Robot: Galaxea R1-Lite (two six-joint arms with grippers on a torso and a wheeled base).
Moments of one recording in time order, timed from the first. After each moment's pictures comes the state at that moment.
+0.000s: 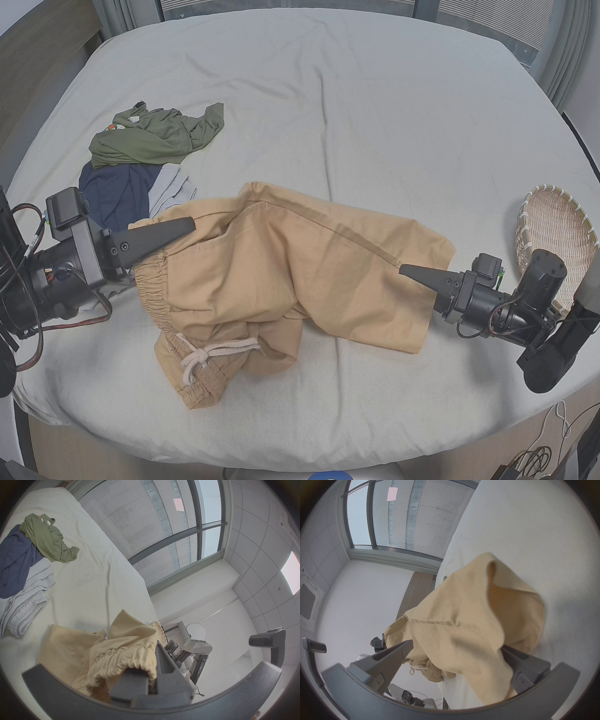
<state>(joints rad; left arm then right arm) -0.30 1.37 -0.59 -0.88 -0.72 -0.70 0.32 1.95 -0.44 -1.54 0.66 0.90</state>
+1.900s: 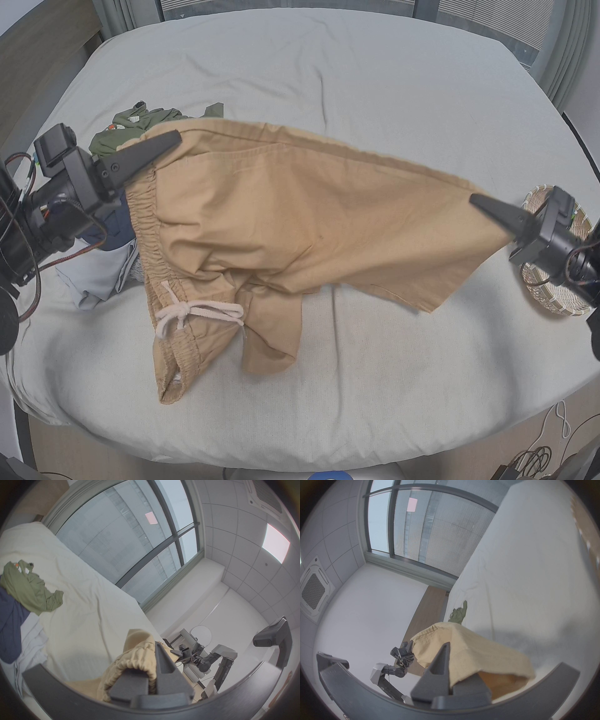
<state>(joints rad) -0.24 1.46 -0.77 -1.04 -0.72 -0.61 0.22 1.52 -0.54 -1.21 0.66 0.93</state>
